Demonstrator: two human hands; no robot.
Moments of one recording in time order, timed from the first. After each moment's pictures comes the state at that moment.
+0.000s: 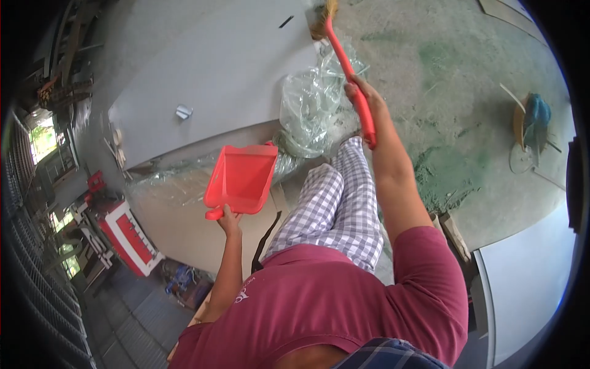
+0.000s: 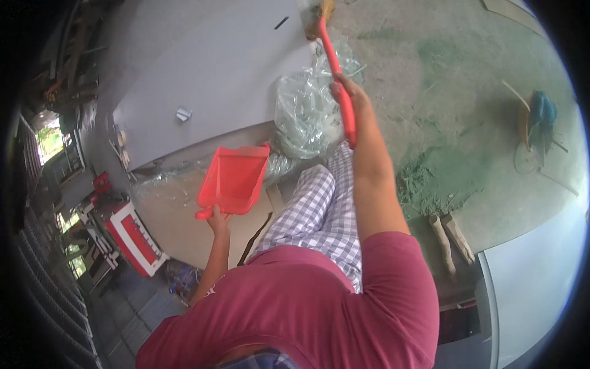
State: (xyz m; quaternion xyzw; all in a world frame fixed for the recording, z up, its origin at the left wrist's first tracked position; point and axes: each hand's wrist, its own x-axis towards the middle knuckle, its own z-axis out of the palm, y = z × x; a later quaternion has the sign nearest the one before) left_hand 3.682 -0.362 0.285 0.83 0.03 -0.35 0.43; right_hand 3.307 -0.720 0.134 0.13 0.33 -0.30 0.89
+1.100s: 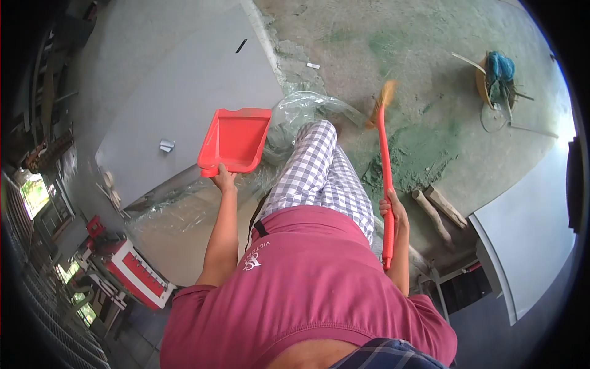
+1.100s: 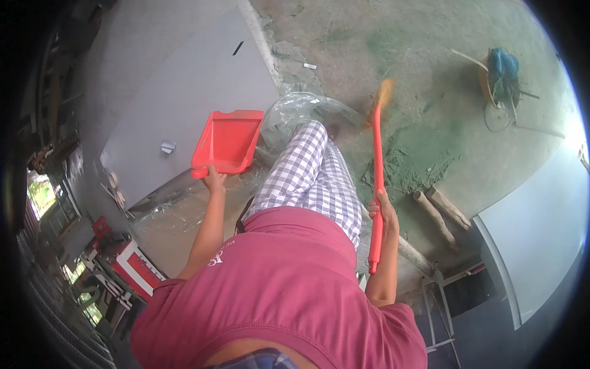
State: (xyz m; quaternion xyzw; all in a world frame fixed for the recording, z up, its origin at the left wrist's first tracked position) left_hand 3.638 -0.541 0.268 0.80 -0.04 -0.40 0.45; right_hand 3.145 -0.398 0.318 0.31 0.57 -0.34 0.68
